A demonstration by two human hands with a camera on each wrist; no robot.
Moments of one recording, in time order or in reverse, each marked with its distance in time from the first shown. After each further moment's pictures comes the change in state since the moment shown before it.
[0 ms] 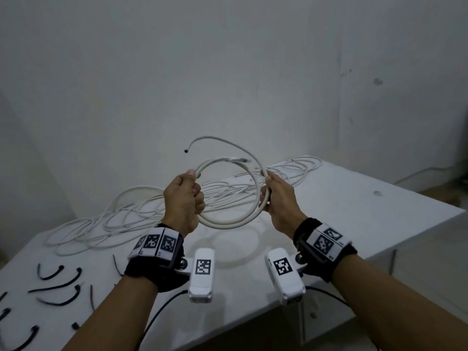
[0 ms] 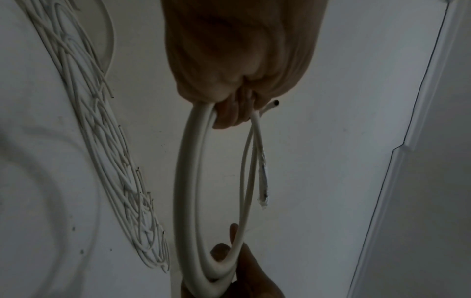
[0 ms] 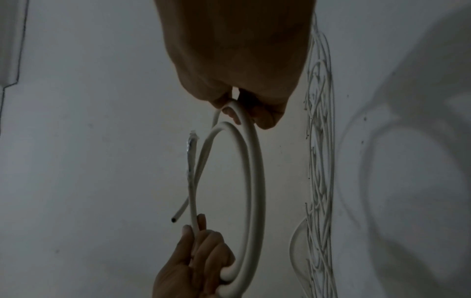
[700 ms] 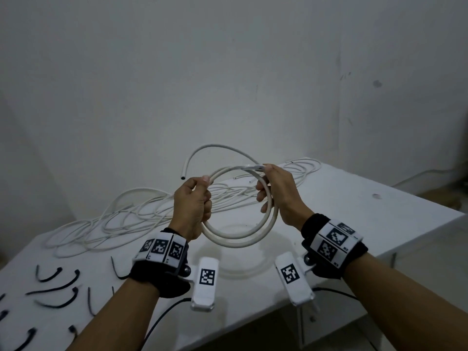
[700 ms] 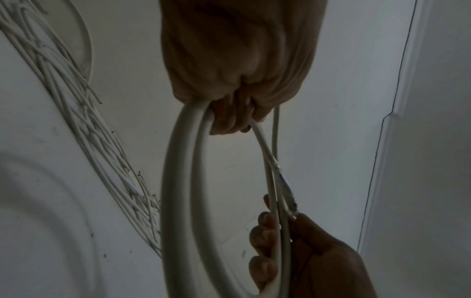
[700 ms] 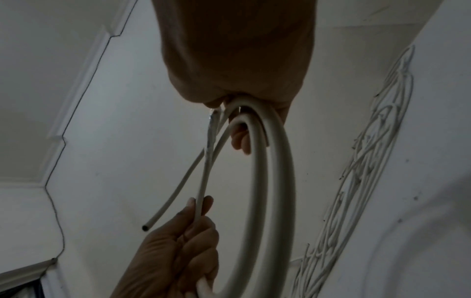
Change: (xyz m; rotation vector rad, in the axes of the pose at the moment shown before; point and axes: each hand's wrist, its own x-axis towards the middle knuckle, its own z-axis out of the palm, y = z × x) left_hand -0.009 -0.010 0.007 0.187 -0.121 0.029; right_hand 0.000 -0.025 -0.006 -0.228 -0.168 -0.191
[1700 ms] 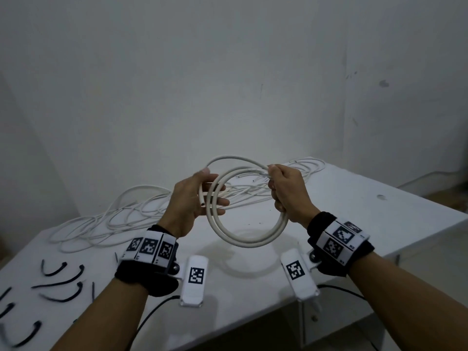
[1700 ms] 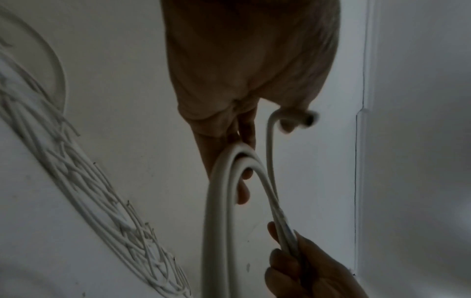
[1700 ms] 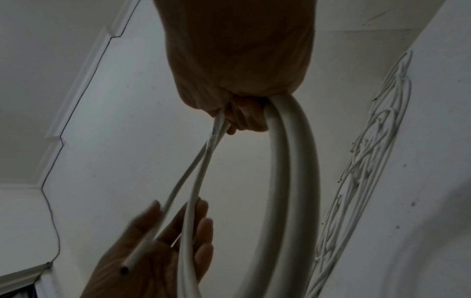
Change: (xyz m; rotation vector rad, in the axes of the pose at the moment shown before) left_hand -0.012 0.029 -0.012 0.106 -0.222 -0.092; right_hand 0.004 0.005 -0.005 -0.097 0.049 -0.022
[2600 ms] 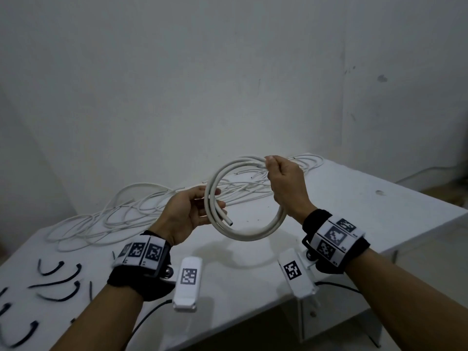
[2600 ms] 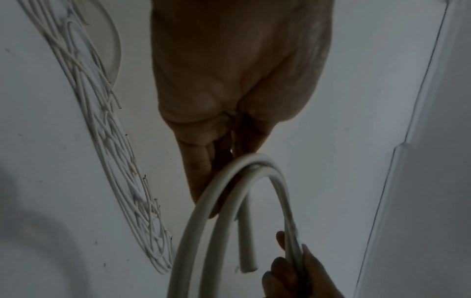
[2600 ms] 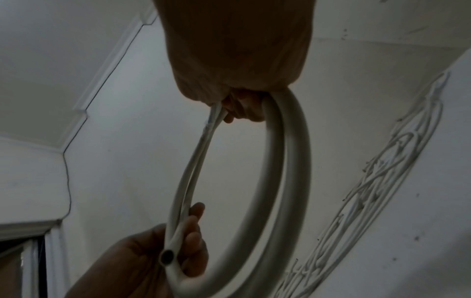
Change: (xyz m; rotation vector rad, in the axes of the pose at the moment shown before) left_hand -0.002 -0.016 -0.012 -0.048 -0.056 -0.195; right_hand 0.006 0.008 0.000 -0.241 0.077 -0.279
